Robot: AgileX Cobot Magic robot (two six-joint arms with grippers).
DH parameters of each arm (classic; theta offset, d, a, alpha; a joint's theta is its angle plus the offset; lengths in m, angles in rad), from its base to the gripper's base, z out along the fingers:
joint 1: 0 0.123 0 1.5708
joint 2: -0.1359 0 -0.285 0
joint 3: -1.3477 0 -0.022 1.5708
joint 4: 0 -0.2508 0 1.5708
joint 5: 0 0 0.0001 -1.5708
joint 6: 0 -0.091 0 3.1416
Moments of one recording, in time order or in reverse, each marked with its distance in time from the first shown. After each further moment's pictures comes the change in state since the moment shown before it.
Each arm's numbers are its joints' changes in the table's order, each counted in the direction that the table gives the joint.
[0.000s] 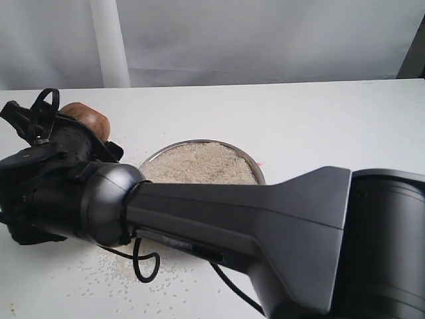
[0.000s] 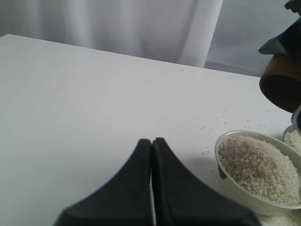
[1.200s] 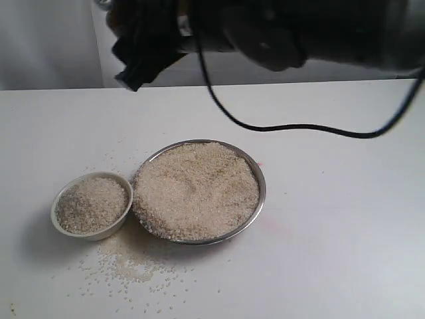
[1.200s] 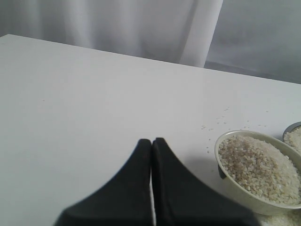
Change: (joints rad) left arm 0.000 0.000 0.000 0.000 0.000 0.000; right arm -0.402 0.579 -0.483 -0.770 -0.659 -0.743
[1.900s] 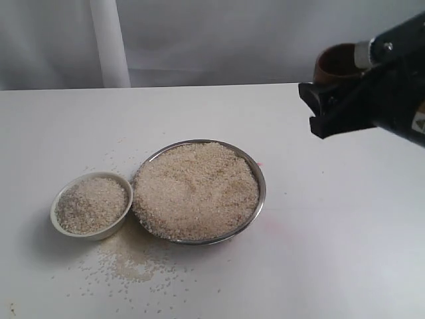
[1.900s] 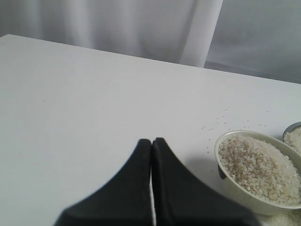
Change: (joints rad) left arm 0.000 0.000 0.000 0.000 0.000 0.000; right arm -0.503 0.421 -0.862 -0.053 -0.596 -0.184
